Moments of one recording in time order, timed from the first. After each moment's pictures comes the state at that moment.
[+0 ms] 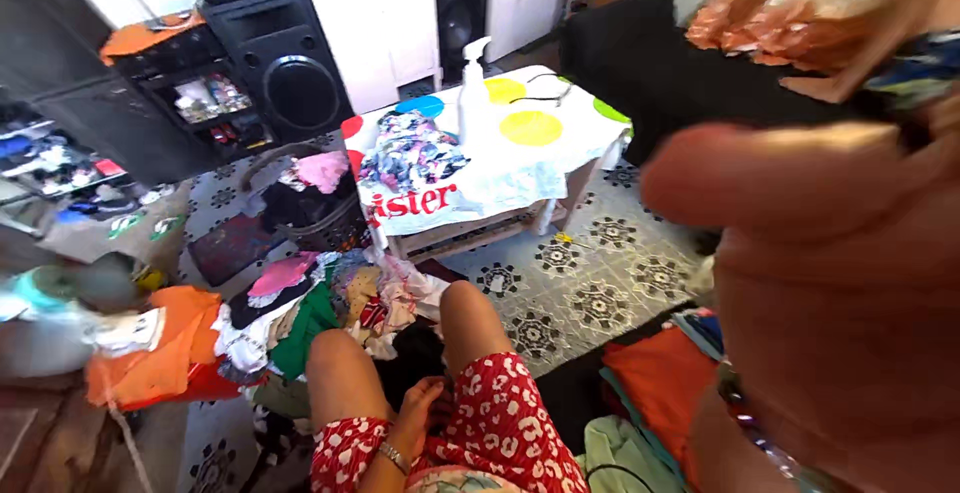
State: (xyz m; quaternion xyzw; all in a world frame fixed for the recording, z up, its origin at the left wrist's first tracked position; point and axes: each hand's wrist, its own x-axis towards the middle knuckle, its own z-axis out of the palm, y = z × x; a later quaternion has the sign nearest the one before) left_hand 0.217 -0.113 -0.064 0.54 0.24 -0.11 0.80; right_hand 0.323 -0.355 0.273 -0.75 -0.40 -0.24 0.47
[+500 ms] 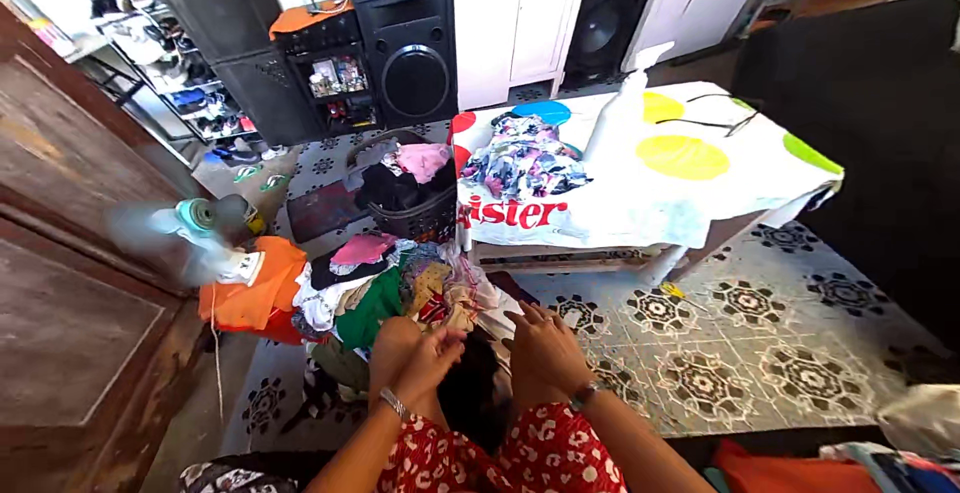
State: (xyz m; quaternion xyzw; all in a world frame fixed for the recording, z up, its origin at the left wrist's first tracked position) left_hand 0.251 -0.024 0.011 0.79 0.19 0.03 0.59; right_hand 0.415 -0.202 0.000 -0.88 -0.41 0.17 0.16
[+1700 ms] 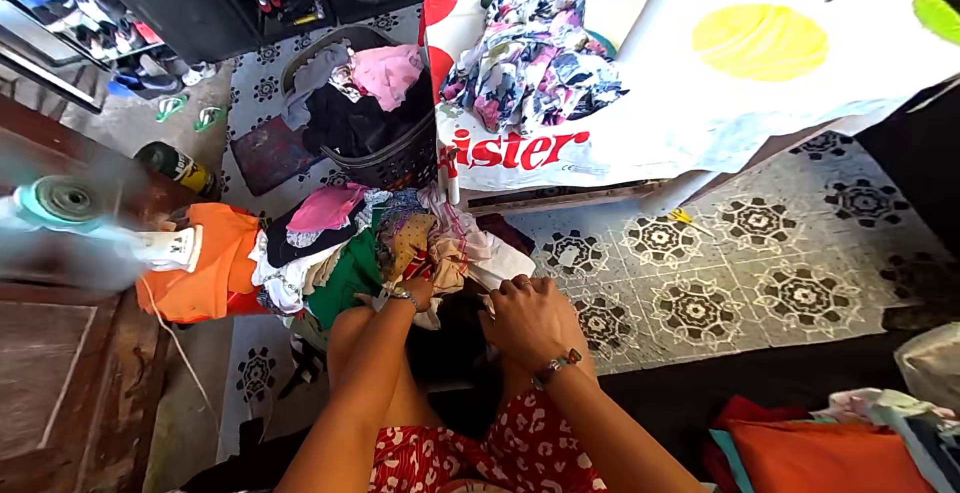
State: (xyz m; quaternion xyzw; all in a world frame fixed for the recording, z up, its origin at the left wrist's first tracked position) left_hand 0.385 0.063 -0.100 0.87 0.13 -0.46 0.12; right_hand 0.420 -0.149 0.002 -0.89 -0.38 0.25 0.01
